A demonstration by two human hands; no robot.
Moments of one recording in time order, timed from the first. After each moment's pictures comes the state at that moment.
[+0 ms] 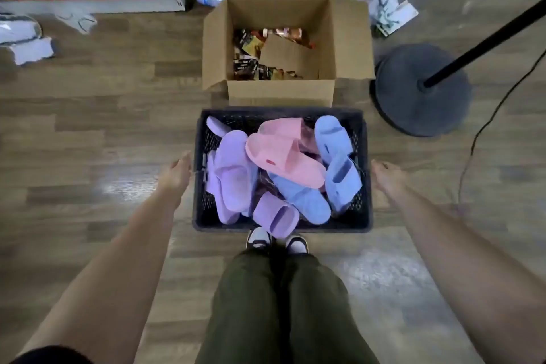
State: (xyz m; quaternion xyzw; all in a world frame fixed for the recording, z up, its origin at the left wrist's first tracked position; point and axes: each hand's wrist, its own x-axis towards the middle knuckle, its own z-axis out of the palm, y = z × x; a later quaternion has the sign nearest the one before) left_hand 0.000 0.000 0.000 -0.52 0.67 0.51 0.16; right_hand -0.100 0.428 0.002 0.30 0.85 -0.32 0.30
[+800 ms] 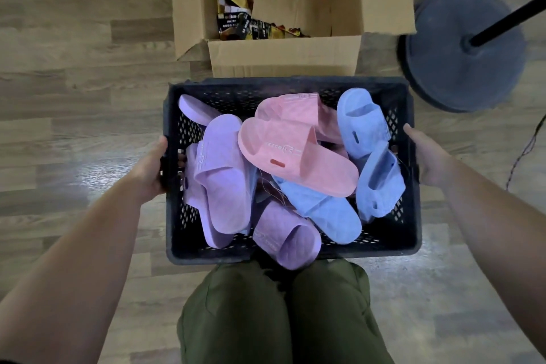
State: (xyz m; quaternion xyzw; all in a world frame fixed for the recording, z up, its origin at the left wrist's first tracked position) left_hand -0.041 -0.049 -0.149 -0.50 0.53 0.61 0.29; right_hand -0.160 0.440 -0.113 0.42 0.67 -0.48 0.39
